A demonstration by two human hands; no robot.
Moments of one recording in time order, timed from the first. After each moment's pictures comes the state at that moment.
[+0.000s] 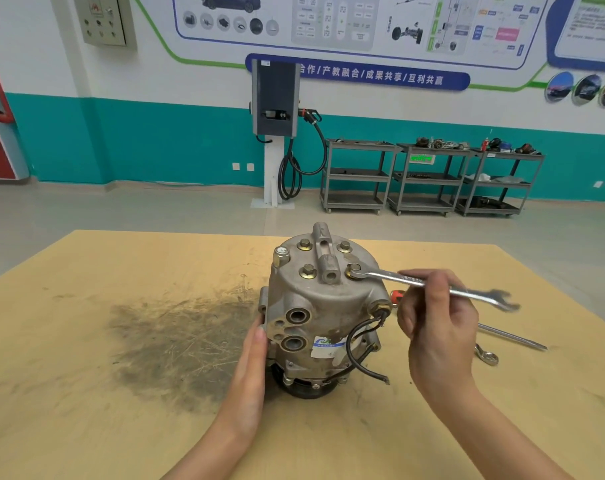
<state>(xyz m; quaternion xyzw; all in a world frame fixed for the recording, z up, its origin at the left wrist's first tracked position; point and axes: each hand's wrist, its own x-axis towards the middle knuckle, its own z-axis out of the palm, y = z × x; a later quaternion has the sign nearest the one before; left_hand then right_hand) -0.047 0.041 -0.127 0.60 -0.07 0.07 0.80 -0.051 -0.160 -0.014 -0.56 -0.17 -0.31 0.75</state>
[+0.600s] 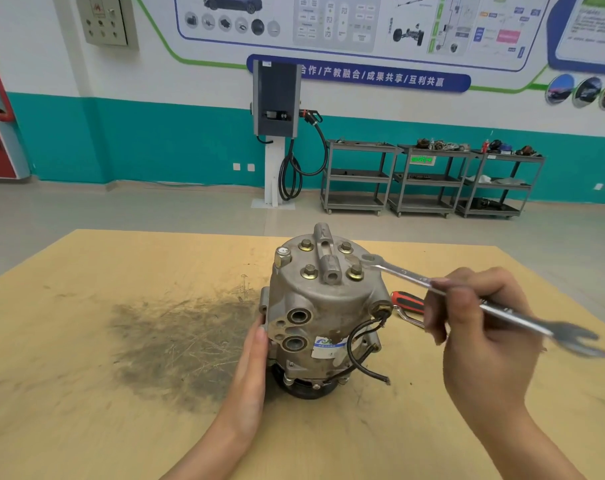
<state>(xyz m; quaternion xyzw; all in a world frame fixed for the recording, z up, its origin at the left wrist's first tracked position) -0.048 0.041 -0.125 0.59 -0.07 0.07 0.80 -0.090 -0.163 0.020 -0.58 -0.29 -0.39 0.65</state>
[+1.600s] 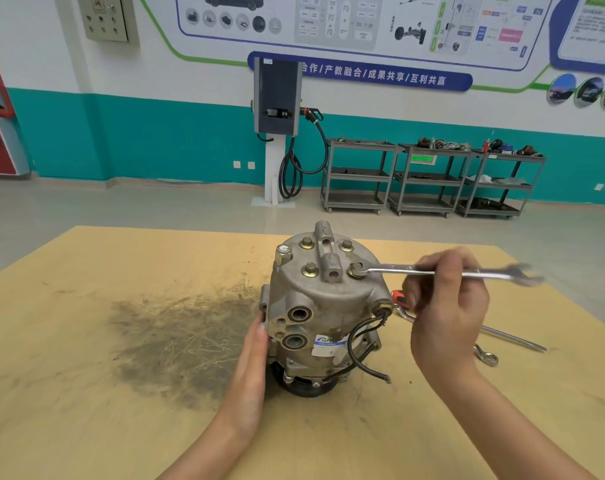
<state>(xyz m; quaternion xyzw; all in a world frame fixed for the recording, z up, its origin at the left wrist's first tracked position) -0.052 0.038 -0.117 0.60 -0.06 0.08 0.80 -0.045 -0.156 0.006 -0.54 -0.21 -0.36 0.73</state>
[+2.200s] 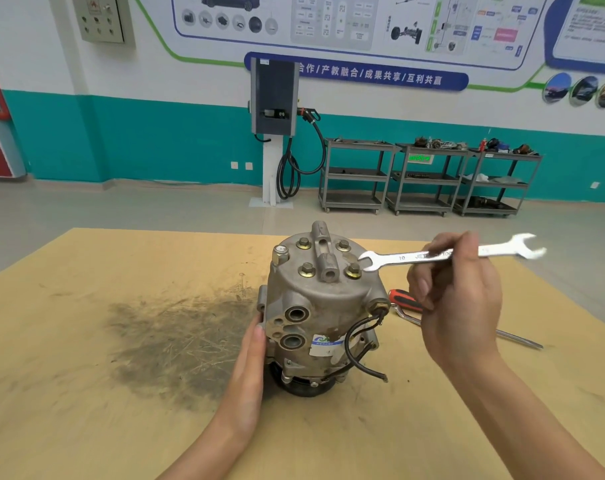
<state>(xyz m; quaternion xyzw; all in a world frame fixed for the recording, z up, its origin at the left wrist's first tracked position) -0.051 0.040 -0.119 0.59 -0.07 0.07 0.80 -0.056 -0.163 0.028 -0.54 -0.16 -0.30 0.77</state>
